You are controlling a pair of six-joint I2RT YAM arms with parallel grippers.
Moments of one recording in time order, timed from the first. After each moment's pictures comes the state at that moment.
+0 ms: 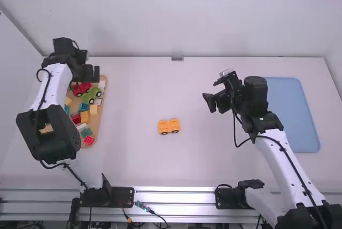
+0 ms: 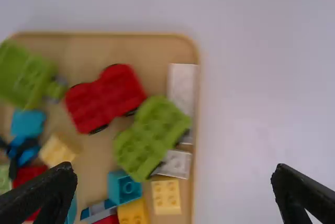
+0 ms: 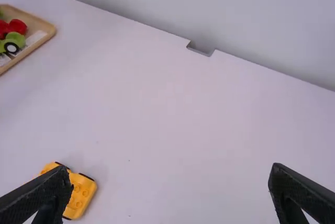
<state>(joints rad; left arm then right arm) 0.35 1.84 1.60 -0.79 0.02 0.16 0.15 1.14 0.83 -0.25 -0.41 -0.21</state>
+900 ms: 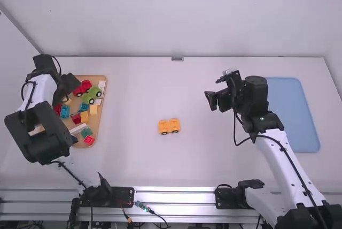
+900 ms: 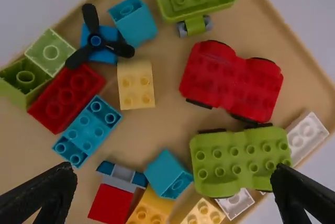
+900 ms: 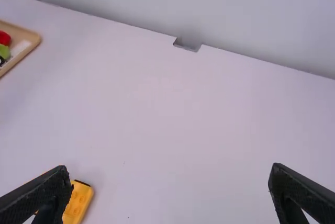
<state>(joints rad) 0.52 1.91 1.51 -0.73 -0.07 -0.38 0.15 1.14 0.83 -0.27 -0.35 -0.14</state>
